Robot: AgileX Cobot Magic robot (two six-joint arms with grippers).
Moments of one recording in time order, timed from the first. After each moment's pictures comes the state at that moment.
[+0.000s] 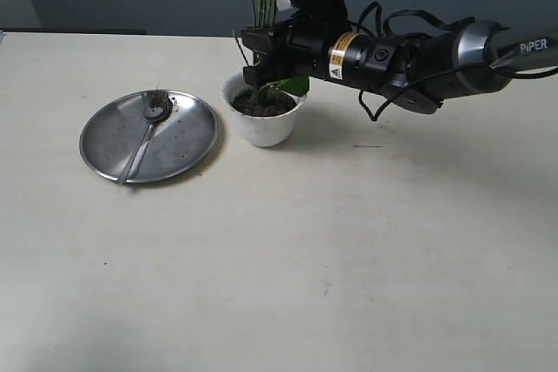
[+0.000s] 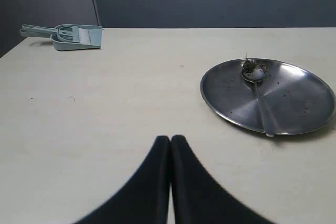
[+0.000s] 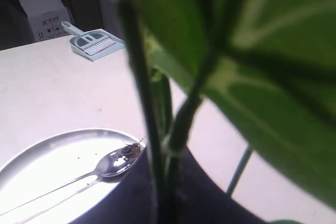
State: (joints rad) left arm 0.21 0.00 0.00 0.00 0.34 0.01; right arm 0.57 2.12 -1.22 -0.77 -0.69 0.57
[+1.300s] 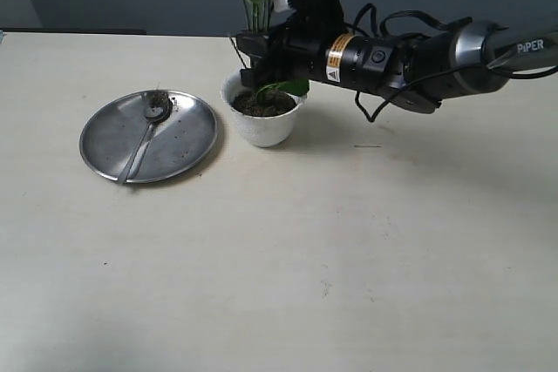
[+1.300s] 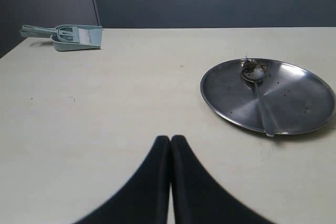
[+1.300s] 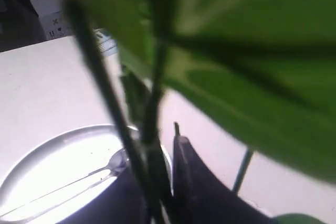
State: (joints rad) left arm 0.21 0.00 0.00 0.00 0.34 0.01; right arm 0.58 2.13 -1.23 -0.82 -0.69 0.62
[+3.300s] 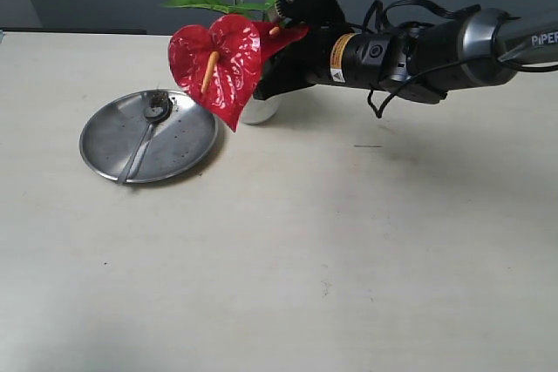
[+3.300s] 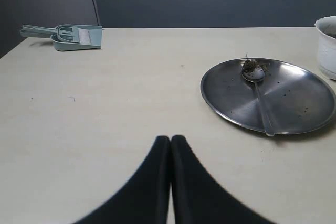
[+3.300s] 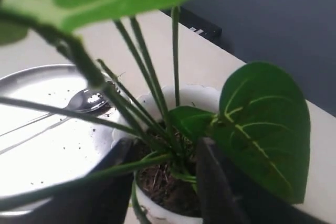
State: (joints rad) left arm 0.21 0.00 0.00 0.00 0.34 0.01; right arm 0.58 2.05 -1.24 -0.87 -0.45 0.62
